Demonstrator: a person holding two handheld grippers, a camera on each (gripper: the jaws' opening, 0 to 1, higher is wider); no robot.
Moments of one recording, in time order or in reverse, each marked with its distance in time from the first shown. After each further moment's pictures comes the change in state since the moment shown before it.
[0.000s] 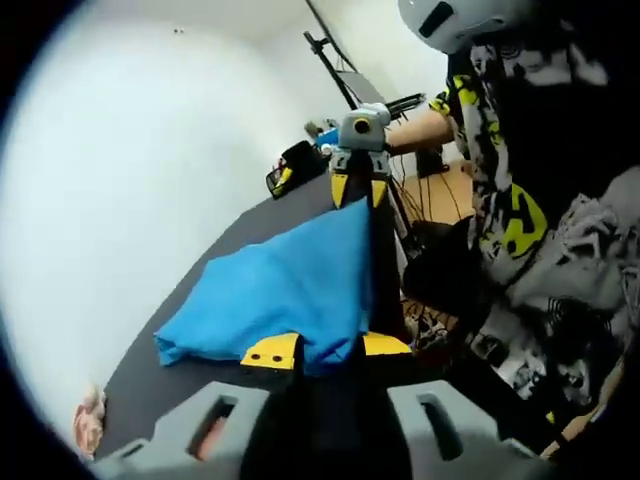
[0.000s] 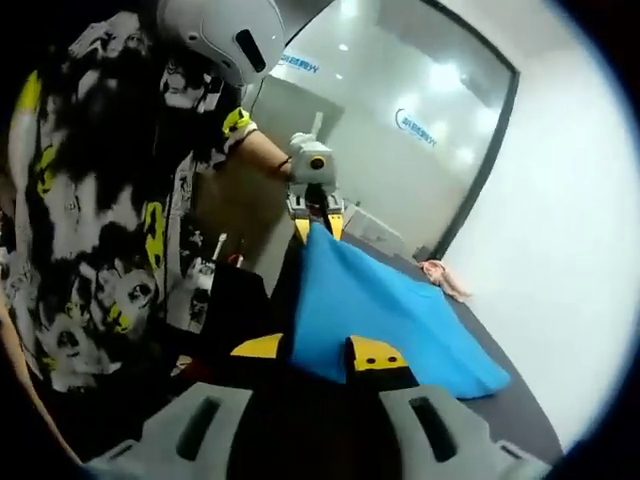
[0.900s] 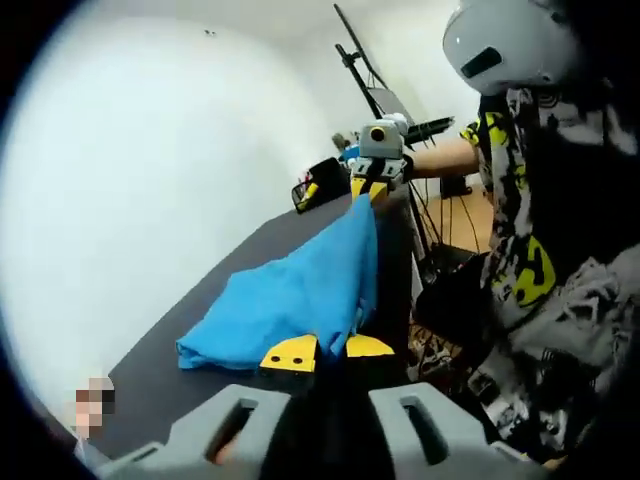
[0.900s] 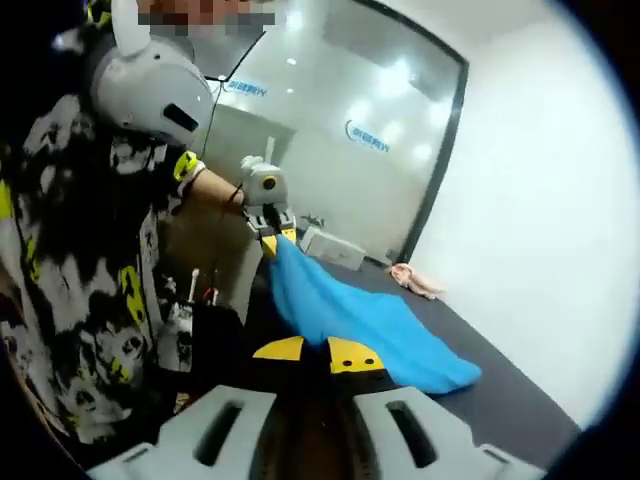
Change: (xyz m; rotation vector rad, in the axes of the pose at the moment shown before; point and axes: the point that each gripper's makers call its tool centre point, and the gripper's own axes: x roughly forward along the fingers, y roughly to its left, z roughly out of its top) left arm -0.023 0.012 0.041 -0.158 -0.067 0.065; right arm -0.041 -0.036 0.042 0.138 -0.073 -0.140
